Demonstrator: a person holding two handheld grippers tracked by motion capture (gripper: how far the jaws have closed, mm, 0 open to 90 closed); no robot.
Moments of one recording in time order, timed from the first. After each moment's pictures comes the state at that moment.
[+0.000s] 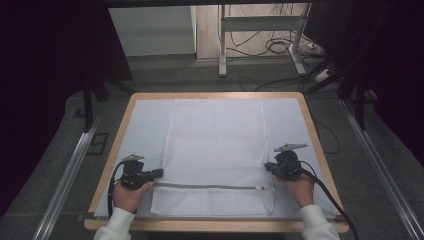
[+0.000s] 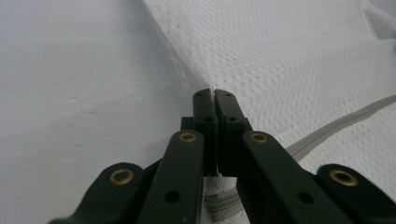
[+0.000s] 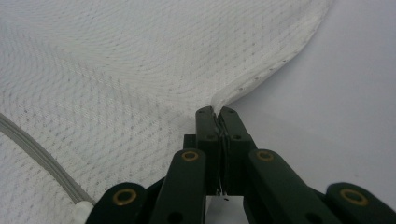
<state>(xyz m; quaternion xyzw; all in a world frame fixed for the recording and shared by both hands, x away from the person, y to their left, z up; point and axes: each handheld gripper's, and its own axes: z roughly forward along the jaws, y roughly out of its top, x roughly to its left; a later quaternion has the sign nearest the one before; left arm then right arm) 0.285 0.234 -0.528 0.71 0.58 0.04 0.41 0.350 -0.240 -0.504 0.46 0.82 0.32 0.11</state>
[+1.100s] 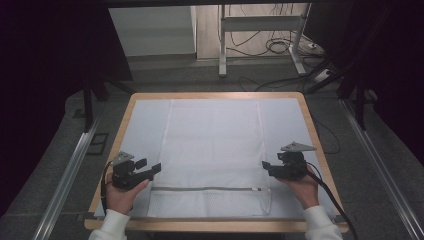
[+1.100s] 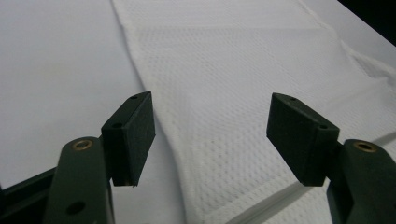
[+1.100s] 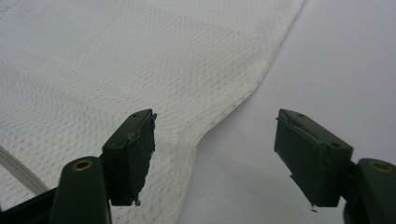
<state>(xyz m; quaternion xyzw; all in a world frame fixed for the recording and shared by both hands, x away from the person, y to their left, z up) 0.269 0.237 -0.501 0.69 0.54 0.14 0.46 0.340 -0.250 -0.489 0.45 0.79 0.38 0.18</state>
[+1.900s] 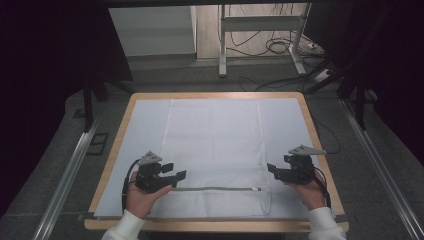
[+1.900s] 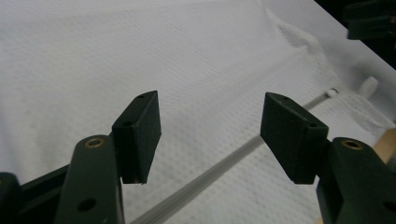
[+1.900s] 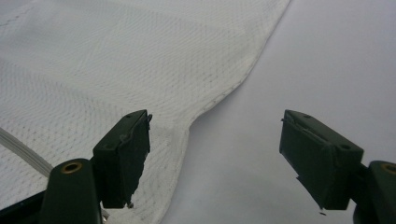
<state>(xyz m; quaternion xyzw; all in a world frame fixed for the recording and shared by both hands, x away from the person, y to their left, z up) 0.265 0.165 -0.480 0.75 0.48 0.08 0.45 0.327 -0.265 -0.485 0.46 0.78 0.39 0.18</state>
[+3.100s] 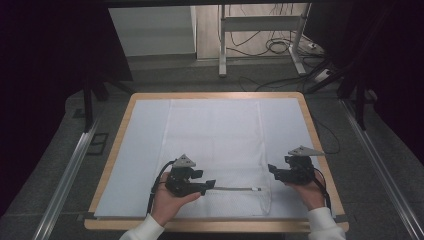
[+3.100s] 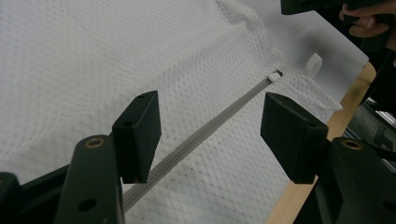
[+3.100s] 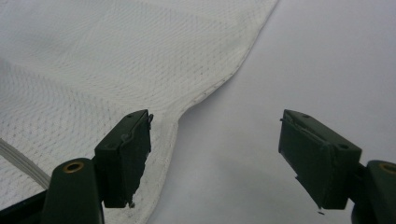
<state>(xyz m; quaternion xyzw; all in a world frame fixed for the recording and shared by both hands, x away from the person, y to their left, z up) 0.268 0.094 -0.479 0.79 0.42 0.03 0.44 0.328 -0.266 -0.491 0.46 0.78 0.37 0.18</state>
